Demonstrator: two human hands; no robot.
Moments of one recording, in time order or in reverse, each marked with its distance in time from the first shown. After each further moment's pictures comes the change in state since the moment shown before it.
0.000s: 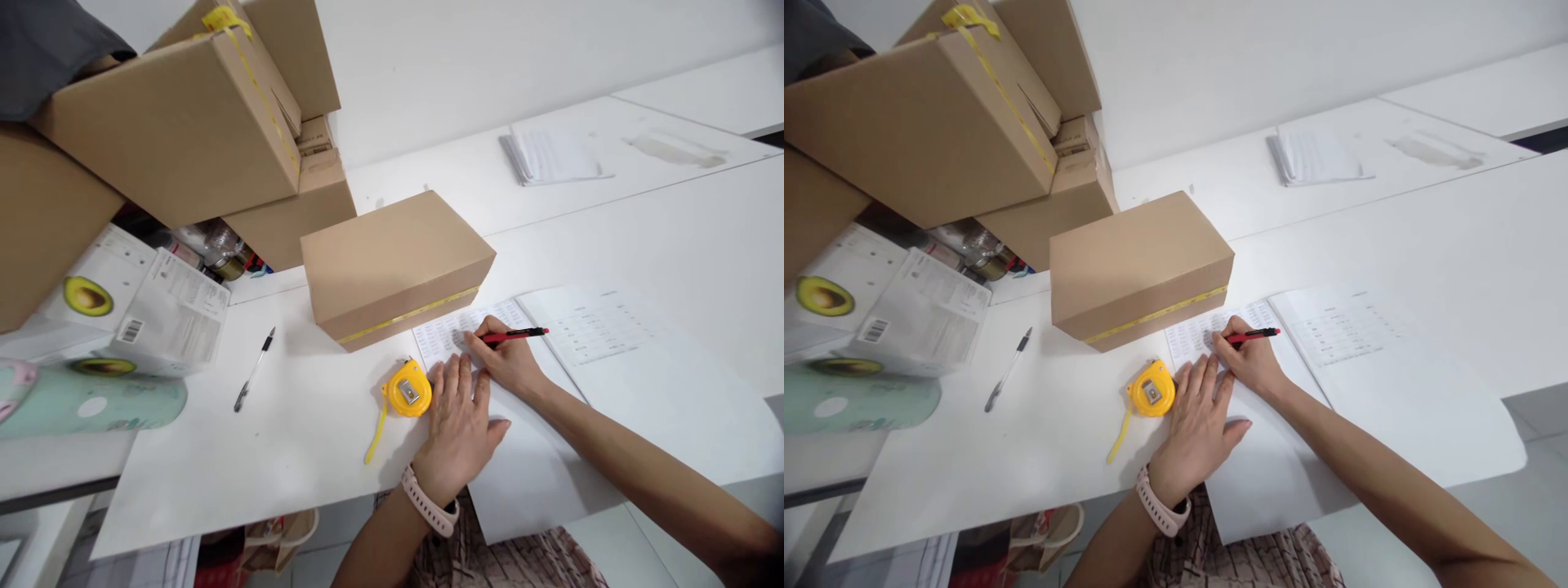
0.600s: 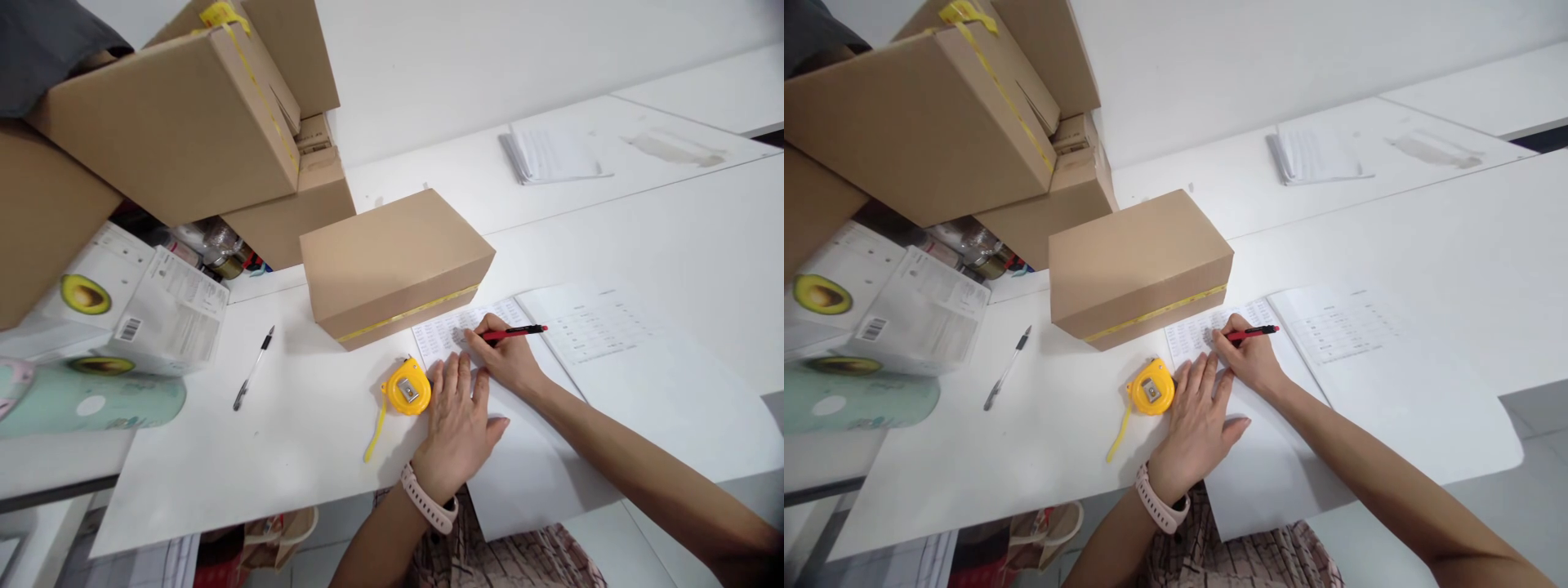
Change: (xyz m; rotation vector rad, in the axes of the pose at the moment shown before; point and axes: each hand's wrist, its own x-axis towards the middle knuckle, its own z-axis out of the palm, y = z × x) left_hand 0.000 0.000 -0.001 -0.003 -0.006 0.001; right_hand 0.000 -0.002 -0.001 0.000 0.022 0.009
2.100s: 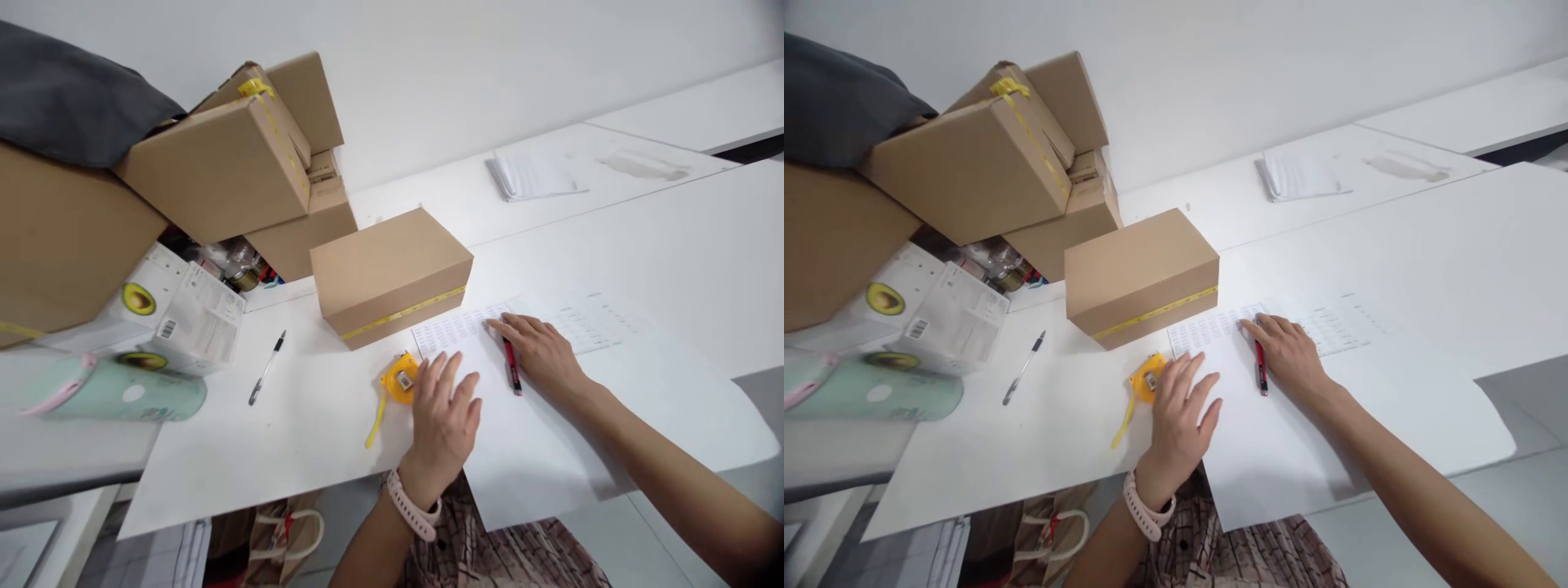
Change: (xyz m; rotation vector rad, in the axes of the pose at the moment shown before) left_hand -0.023 0.000 -0.026 -0.122 0.371 0.022; right_hand -0.018 0.028 -0.071 -1.097 -0.019 -0.475
